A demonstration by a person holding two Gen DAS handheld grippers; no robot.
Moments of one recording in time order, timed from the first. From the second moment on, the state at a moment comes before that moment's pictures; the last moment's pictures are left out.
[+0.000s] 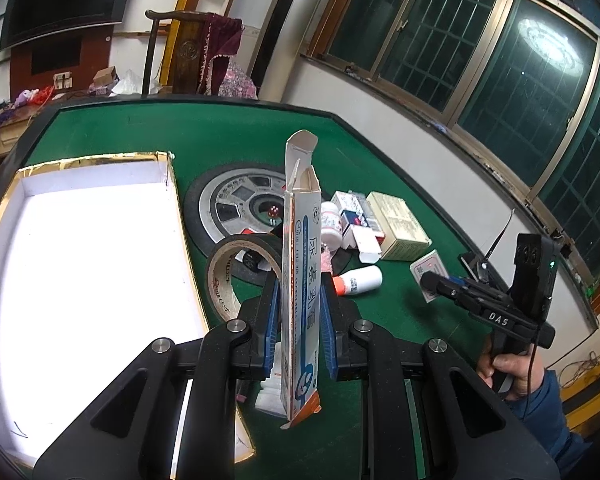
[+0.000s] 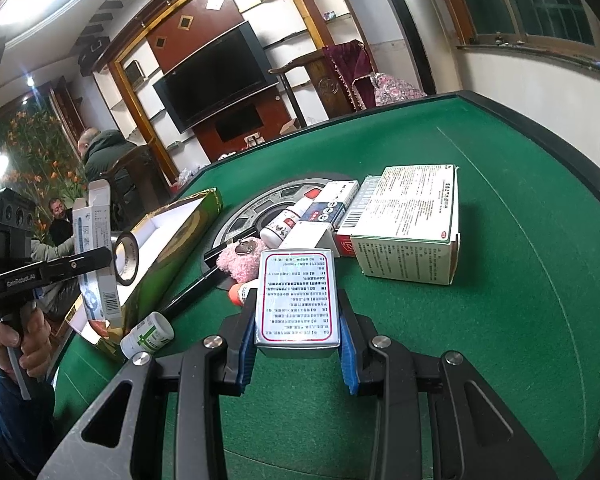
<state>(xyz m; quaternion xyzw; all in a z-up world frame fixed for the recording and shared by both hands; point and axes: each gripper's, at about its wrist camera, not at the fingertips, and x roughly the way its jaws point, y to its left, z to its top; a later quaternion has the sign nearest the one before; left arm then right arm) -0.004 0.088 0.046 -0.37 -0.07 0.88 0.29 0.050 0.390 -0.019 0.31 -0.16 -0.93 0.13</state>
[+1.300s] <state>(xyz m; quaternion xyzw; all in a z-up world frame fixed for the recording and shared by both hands) -0.044 -0.082 0.023 -0.40 -0.14 0.89 0.16 -0.073 0.129 0.023 0.39 -0.09 -0.88 0.27</state>
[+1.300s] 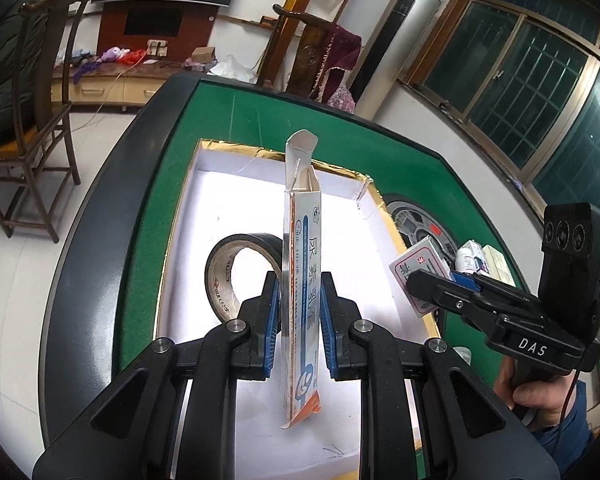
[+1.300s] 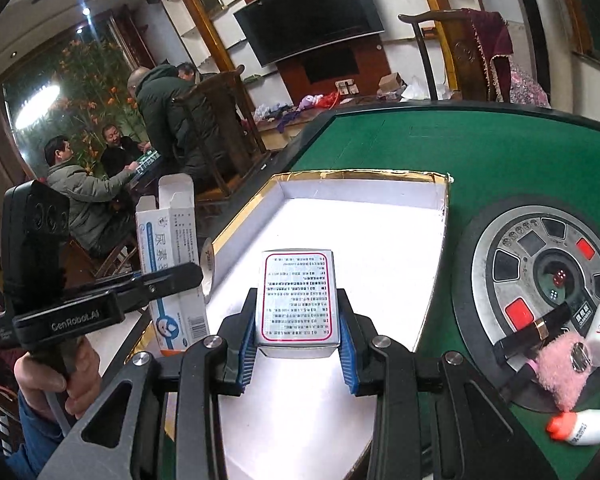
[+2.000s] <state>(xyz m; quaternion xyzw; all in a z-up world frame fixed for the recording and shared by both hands) -0.091 -0.081 0.019 -0.48 -0.05 0.86 0.15 -0.113 0.119 0.026 0.43 -0.10 -0.87 0.23</state>
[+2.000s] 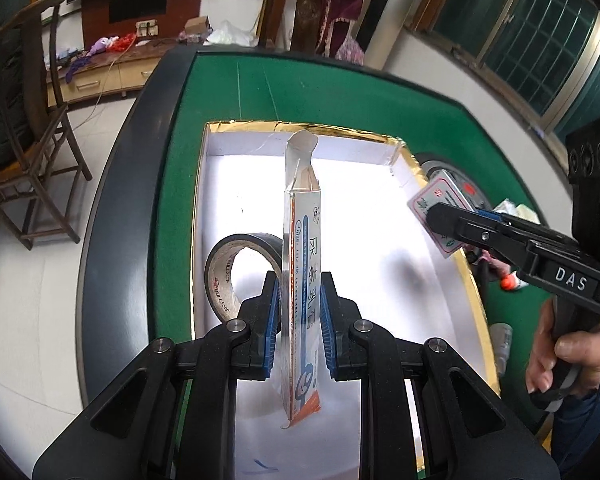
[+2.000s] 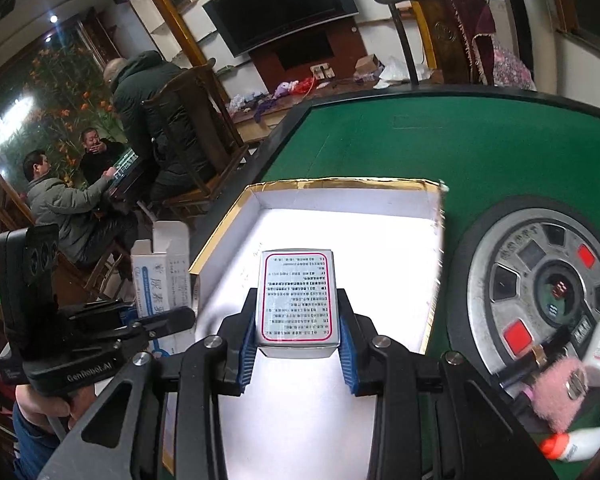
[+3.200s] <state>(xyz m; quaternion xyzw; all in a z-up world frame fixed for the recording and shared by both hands) -0.176 -0.075 -0.014 -0.54 -0.06 0.83 0.13 -0.205 0.076 -0.013 0.48 -0.05 -0.86 0.15</state>
